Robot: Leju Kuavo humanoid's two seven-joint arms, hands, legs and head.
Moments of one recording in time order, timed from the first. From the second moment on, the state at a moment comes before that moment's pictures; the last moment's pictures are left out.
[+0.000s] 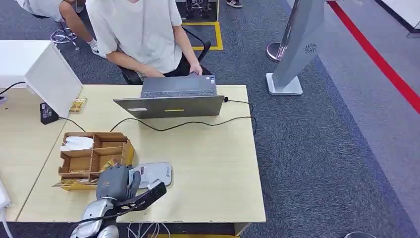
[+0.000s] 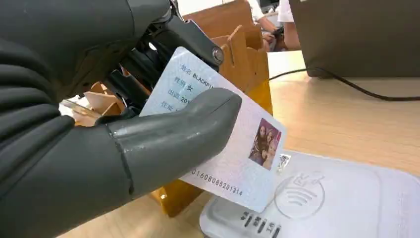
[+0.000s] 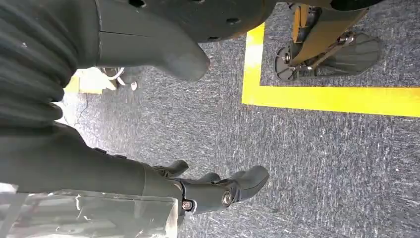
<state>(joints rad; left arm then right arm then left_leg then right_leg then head) -0.05 -0.04 -0.39 -1.40 -1.26 -0.01 0.15 -0.05 0.17 -0.90 -0.20 1.04 -0.22 -0.06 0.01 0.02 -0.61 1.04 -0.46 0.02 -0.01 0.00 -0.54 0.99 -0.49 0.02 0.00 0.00</state>
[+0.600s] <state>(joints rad) -0.08 -0.01 -0.41 -1.76 -1.45 0.31 0.15 -0.05 0.17 -0.93 -0.20 1.05 -0.24 -0.07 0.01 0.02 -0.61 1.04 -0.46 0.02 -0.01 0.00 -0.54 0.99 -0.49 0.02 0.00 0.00</state>
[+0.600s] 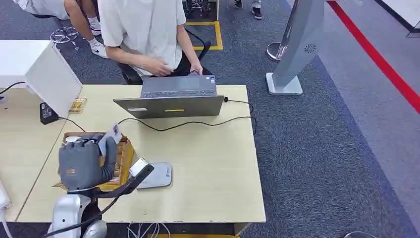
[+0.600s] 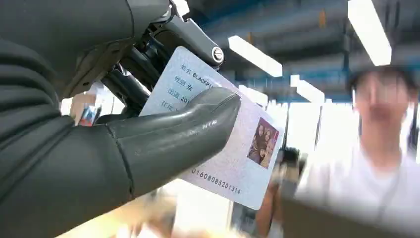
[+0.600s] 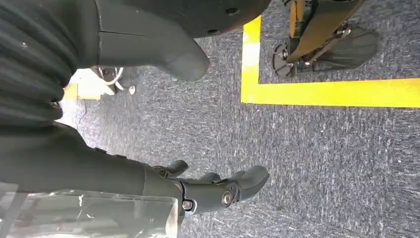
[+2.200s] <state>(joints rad) -0.55 0.20 -0.20 -1.31 -1.53 0.25 0.17 -0.06 0.18 -0.91 -0.20 1.12 -0.22 -0.06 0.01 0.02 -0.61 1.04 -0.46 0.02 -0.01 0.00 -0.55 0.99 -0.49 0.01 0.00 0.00</state>
